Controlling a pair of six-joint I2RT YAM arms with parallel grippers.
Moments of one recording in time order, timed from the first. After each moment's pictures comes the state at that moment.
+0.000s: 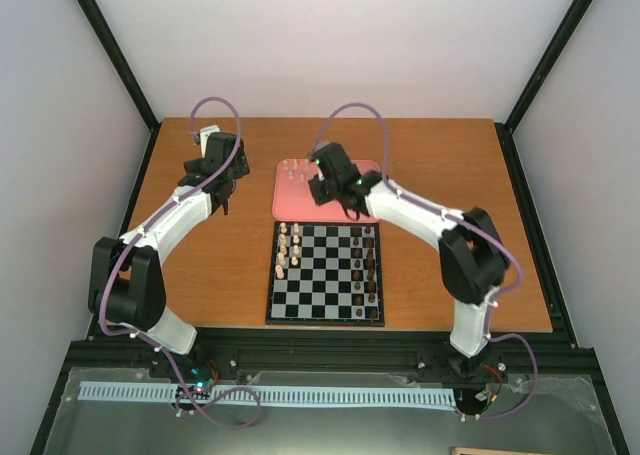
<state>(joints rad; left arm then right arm) -0.26 1.55 1.14 -0.24 -0.55 -0.38 0.68 1.95 1.55 -0.39 0.18 0.15</state>
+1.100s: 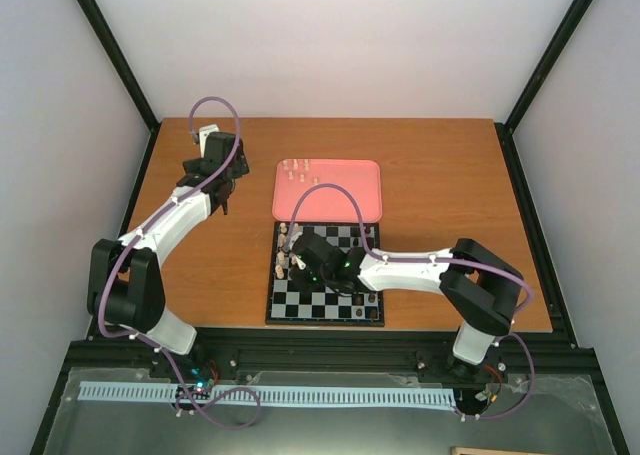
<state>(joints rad) -0.26 1.54 1.14 -0.24 -0.55 -0.38 1.09 1.70 0.97 -0.12 0.02 0.28</state>
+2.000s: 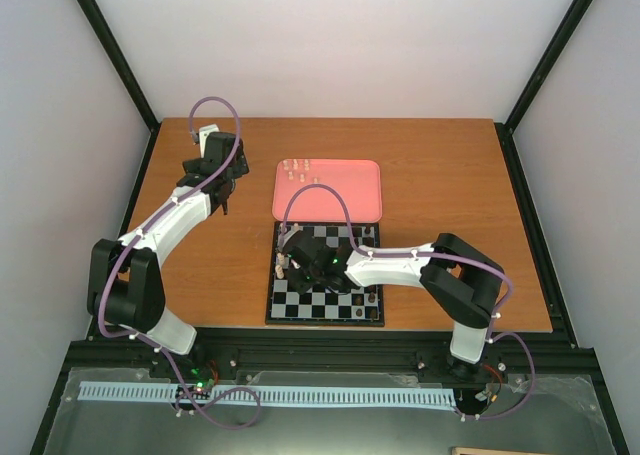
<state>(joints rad) -0.26 1.54 1.14 -0.24 -0.55 -0.38 1.09 1.82 1.06 -0.19 0.07 0.28</state>
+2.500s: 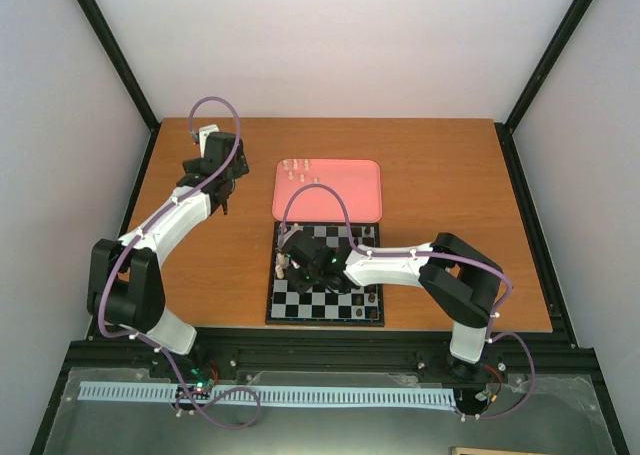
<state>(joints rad) -0.26 1.54 1.14 -0.24 -0.55 -0.38 1.09 1.82 1.07 -0.20 0.07 0.28</state>
